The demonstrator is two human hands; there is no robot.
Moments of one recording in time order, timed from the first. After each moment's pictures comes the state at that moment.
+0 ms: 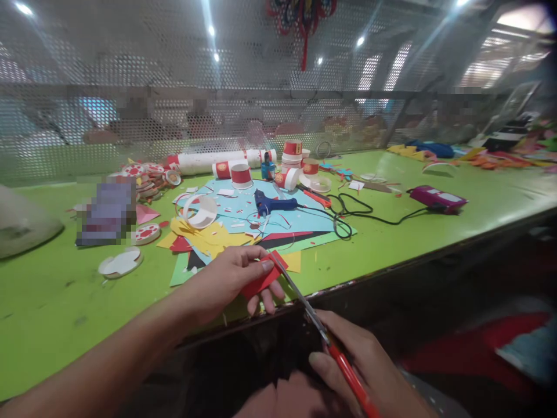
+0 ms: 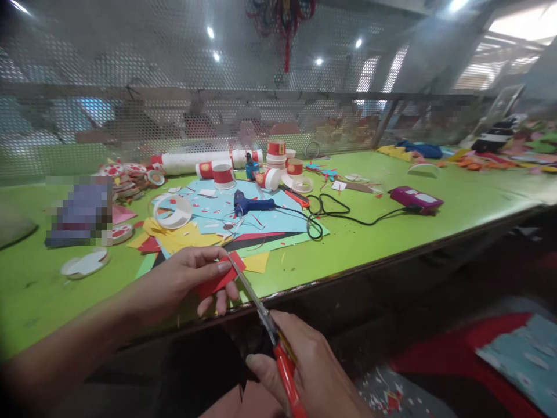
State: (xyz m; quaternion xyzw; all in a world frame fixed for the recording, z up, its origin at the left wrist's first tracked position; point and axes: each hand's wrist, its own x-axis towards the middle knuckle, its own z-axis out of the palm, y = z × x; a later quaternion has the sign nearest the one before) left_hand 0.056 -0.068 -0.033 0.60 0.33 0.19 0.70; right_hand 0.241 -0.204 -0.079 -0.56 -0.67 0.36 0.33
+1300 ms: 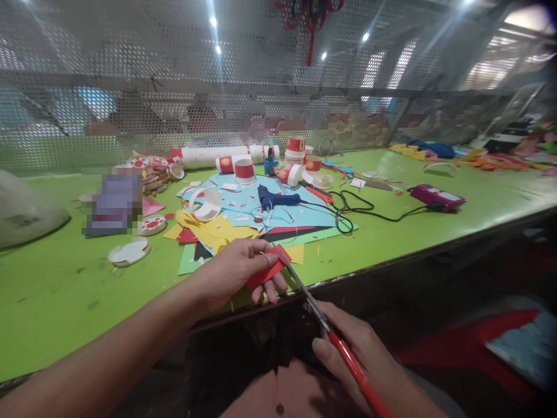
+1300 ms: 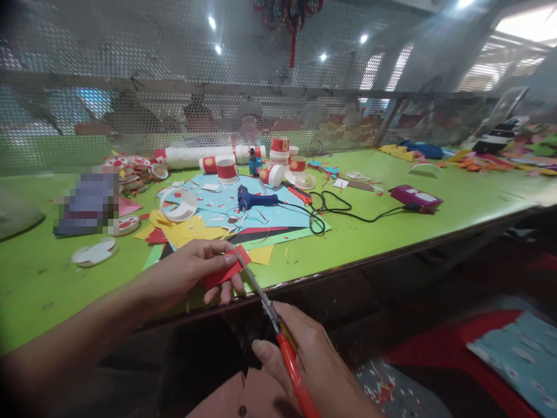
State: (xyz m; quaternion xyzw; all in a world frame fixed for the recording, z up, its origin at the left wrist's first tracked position) left_hand 0.053 -0.069 -0.034 0.60 0.33 0.19 0.70; right_hand 0.235 -0.202 -0.071 -0.53 -0.68 0.37 0.36
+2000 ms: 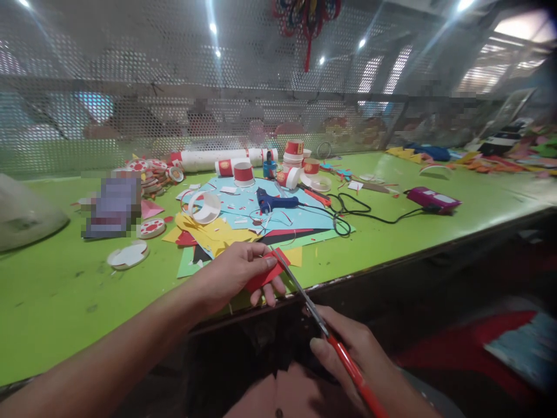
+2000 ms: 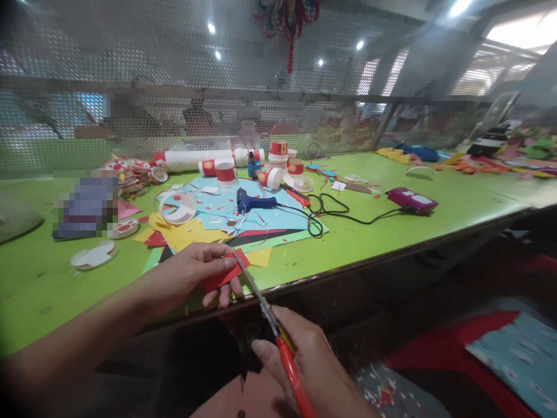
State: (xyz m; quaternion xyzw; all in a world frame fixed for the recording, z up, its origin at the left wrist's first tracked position) left_hand 0.055 -0.071 -0.029 0.61 0.33 0.18 0.70; right_hand 0.235 -0.203 -0.087 -0.53 -0.67 0.36 0.38
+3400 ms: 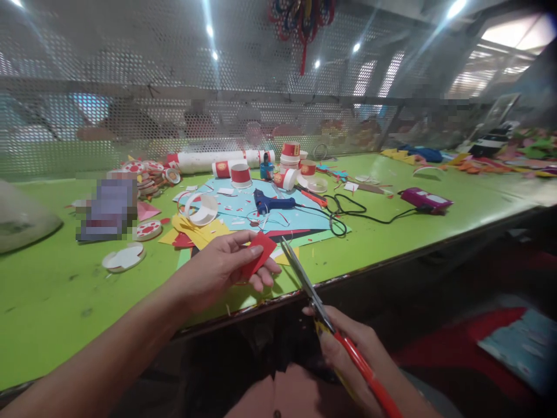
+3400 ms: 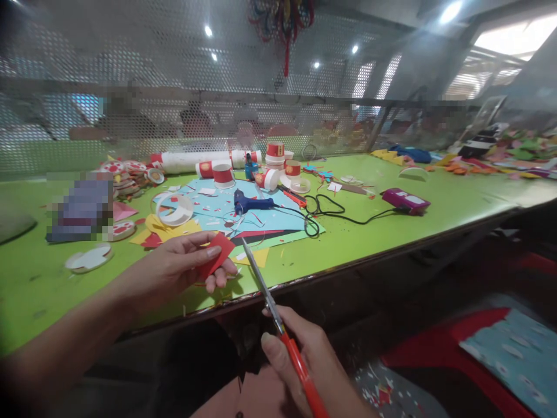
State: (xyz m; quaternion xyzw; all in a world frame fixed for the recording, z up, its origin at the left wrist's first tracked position) left_hand 0.041 -0.065 -0.029 0.58 0.28 0.26 0.72; right_hand 0.236 -0.211 -0.098 -0.57 -0.57 0.39 0.44
